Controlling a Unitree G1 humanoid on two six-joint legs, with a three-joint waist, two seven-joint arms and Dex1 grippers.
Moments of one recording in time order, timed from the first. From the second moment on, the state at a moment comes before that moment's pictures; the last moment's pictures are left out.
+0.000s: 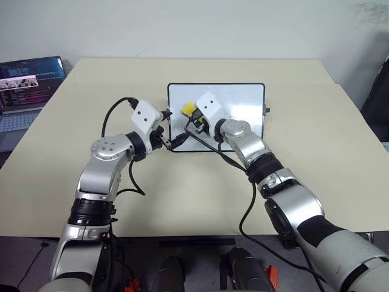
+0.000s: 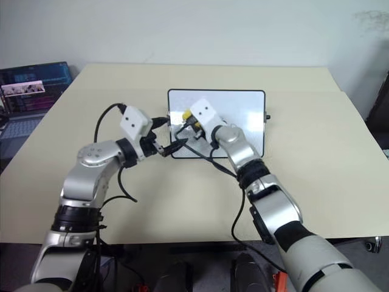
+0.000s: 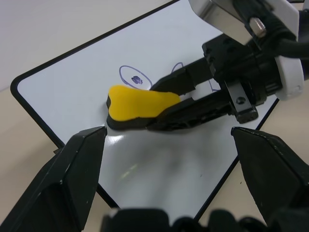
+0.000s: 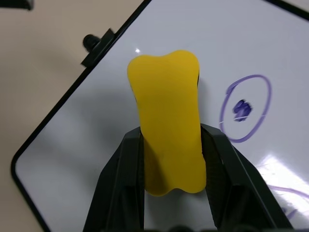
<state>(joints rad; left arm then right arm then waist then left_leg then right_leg) -0.57 0.52 0.01 0.05 -0.20 0.34 -0.75 -1.13 0.00 0.20 0.88 -0.10 0.23 0.38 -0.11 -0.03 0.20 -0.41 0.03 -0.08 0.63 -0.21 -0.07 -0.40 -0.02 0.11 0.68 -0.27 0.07</state>
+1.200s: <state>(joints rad) -0.61 0.51 -0.01 0.09 -0.20 0.32 -0.76 -1.07 -0.12 0.33 0.61 -0.15 0.50 0.46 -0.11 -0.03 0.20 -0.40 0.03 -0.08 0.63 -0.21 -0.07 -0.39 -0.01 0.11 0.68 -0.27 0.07</state>
